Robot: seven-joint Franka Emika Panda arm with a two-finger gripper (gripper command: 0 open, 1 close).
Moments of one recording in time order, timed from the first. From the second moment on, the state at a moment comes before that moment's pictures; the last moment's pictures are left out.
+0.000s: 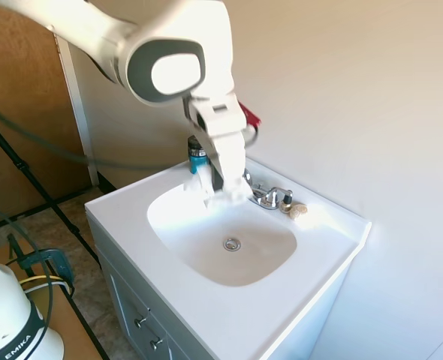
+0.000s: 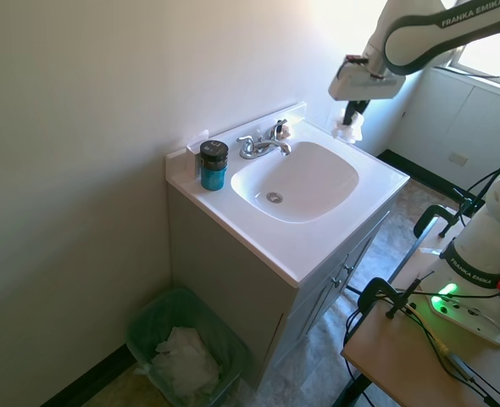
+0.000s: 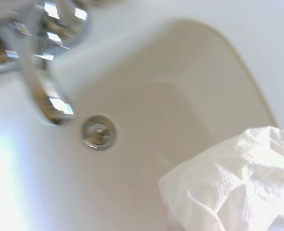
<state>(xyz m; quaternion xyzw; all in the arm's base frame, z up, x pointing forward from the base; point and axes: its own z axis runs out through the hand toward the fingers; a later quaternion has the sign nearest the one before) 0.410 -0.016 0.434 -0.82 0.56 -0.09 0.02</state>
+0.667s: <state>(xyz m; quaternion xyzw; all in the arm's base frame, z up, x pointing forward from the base) 0.481 0.289 0.436 -0.90 0.41 -0.13 0.01</state>
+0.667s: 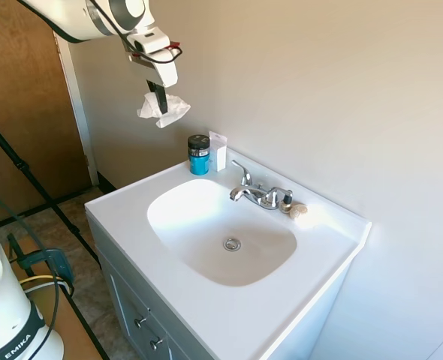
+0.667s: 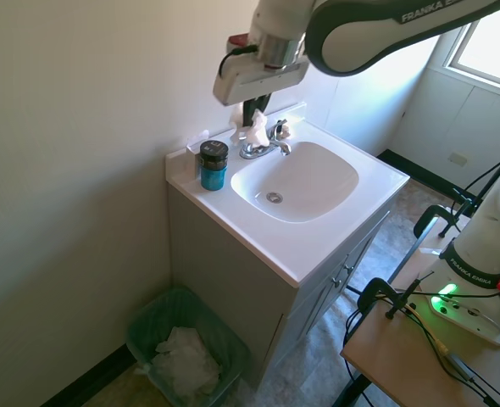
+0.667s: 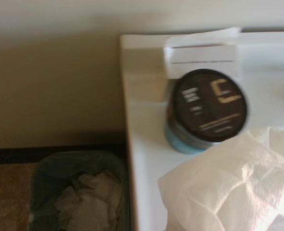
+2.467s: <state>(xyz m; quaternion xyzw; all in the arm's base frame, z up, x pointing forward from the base) 0.490 0.418 0.305 -0.94 0.32 -0.08 -0.05</state>
